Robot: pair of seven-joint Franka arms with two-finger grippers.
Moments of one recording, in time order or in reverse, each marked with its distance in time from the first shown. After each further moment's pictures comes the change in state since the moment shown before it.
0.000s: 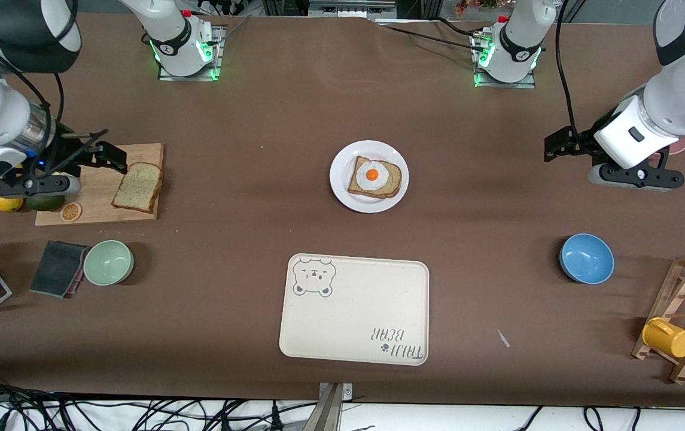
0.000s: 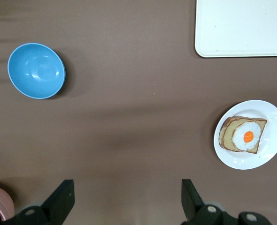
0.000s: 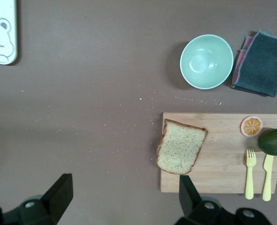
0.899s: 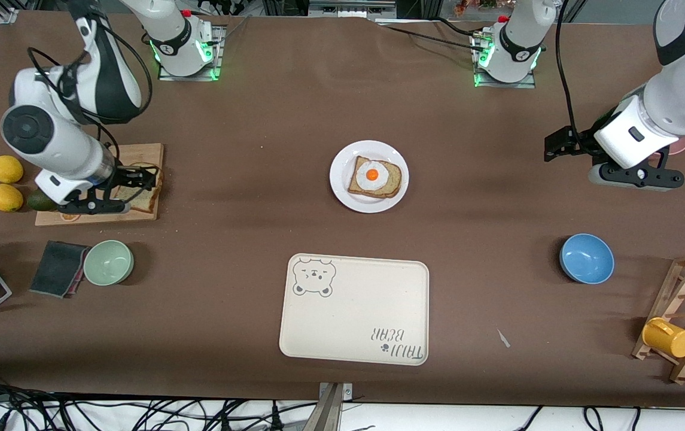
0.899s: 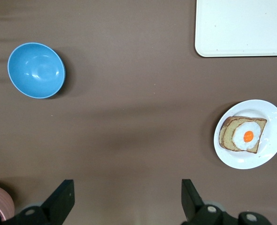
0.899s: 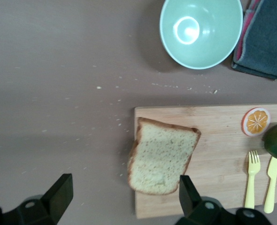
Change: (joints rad) left arm 0.000 -0.001 0.000 0.000 0.000 -0.002 0.000; right arm 0.000 0.075 -0.002 -0.329 -0.202 0.338 0.124
